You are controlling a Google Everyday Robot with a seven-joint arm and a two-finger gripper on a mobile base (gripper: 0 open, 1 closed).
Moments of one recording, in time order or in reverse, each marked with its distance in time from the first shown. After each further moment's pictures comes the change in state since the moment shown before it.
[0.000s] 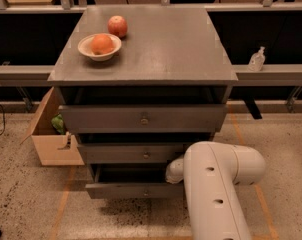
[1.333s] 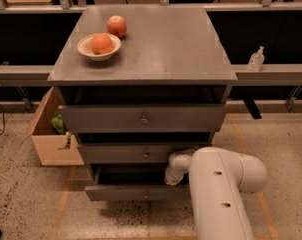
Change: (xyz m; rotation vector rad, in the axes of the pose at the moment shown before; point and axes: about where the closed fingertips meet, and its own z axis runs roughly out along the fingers) arm -0.001 0.029 0.003 -0.197 -0.013 0.029
